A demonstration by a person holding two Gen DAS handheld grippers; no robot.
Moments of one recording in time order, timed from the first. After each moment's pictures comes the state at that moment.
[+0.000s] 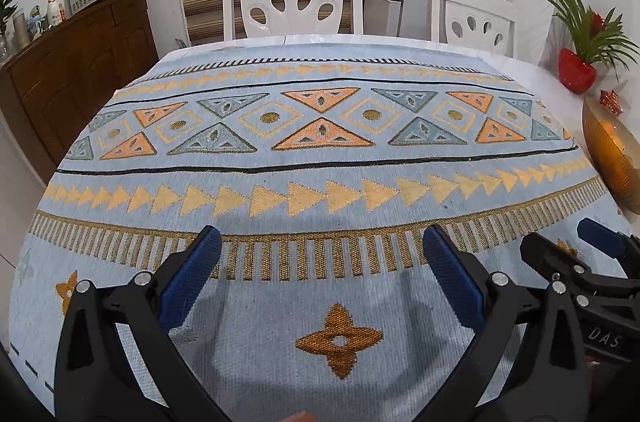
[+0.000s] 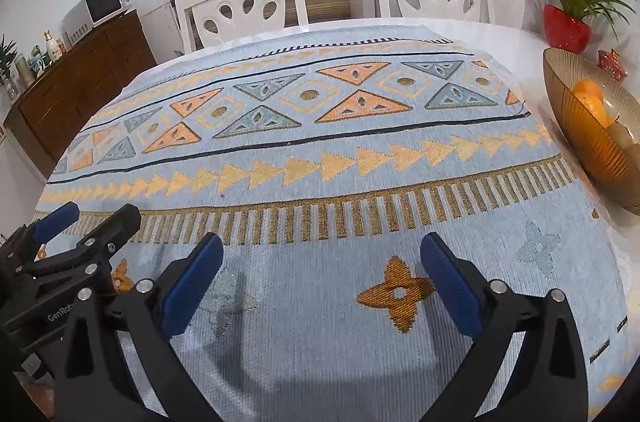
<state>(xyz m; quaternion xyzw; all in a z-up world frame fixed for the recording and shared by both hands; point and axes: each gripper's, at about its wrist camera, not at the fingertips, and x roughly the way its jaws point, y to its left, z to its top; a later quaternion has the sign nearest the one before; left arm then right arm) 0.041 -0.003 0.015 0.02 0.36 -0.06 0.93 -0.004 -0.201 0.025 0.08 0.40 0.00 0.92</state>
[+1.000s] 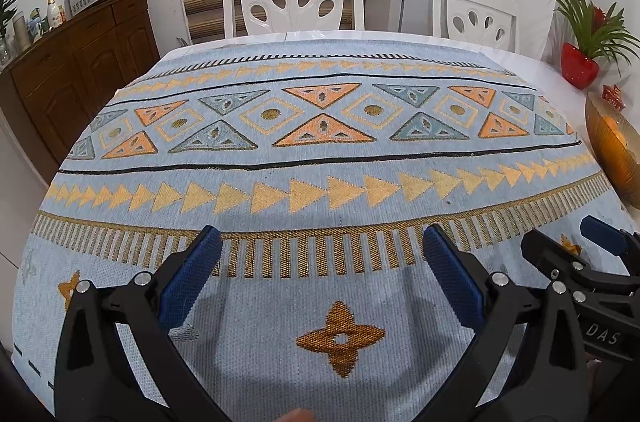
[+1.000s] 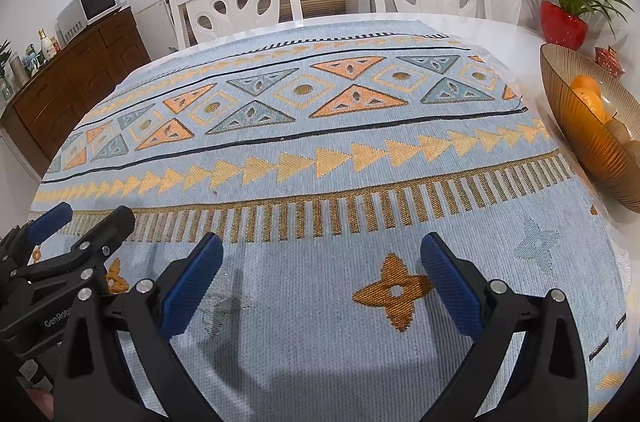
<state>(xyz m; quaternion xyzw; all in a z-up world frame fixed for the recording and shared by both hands) 0.043 -0.002 0.013 0.03 0.37 -0.05 0.93 -0.003 -0.201 0.023 0.08 0.40 -0.01 0.91</state>
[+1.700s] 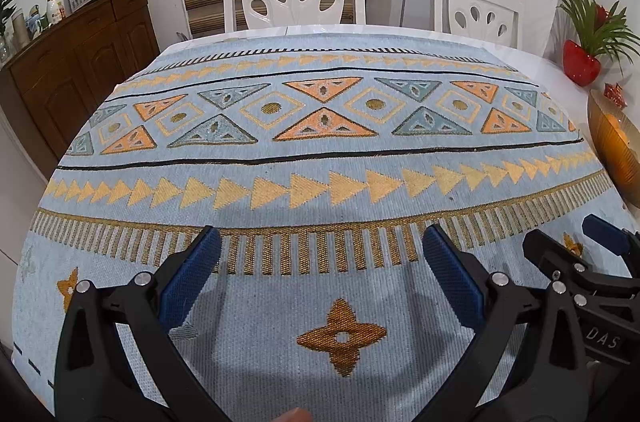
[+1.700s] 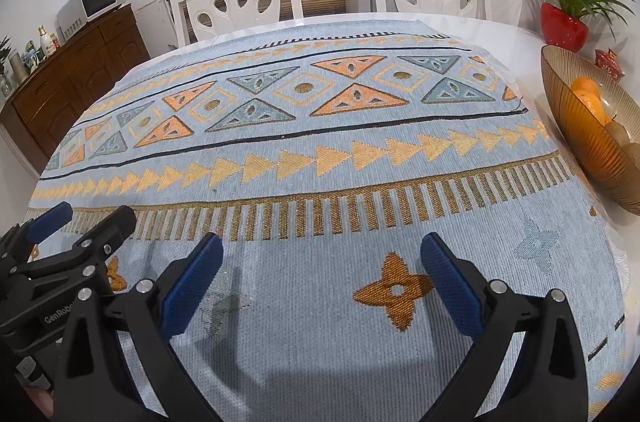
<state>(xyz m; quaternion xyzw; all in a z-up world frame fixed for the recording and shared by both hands) 0.045 -0.003 0.011 0.03 0.38 -0.05 0.92 -0.003 -0.199 0.023 0.07 0.40 -0.01 0.91</state>
